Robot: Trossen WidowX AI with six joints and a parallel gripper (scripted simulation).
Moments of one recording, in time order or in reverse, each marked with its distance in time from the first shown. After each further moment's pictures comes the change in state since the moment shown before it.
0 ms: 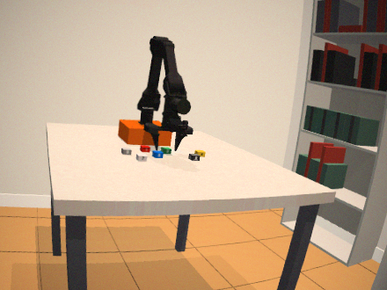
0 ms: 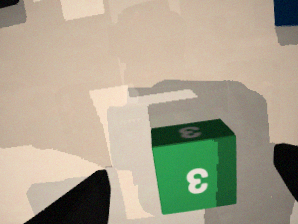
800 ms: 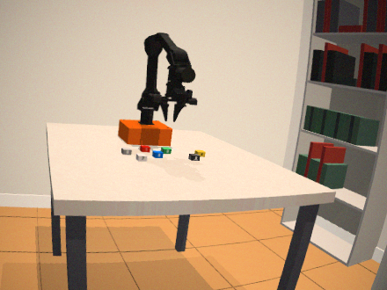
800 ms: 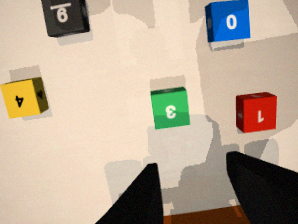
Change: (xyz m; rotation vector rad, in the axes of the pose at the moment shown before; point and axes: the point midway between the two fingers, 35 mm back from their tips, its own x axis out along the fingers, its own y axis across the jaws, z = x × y) arm -0.115 0.001 0.003 -0.004 -0.012 0.002
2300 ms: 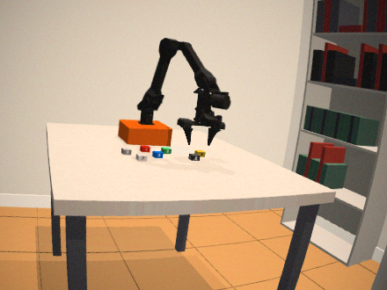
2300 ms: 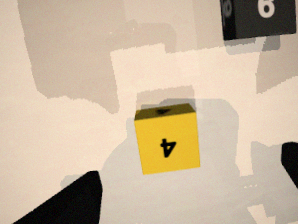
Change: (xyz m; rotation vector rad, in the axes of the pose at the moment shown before) arm 0.082 0.126 0.024 0.002 -0.003 0.009
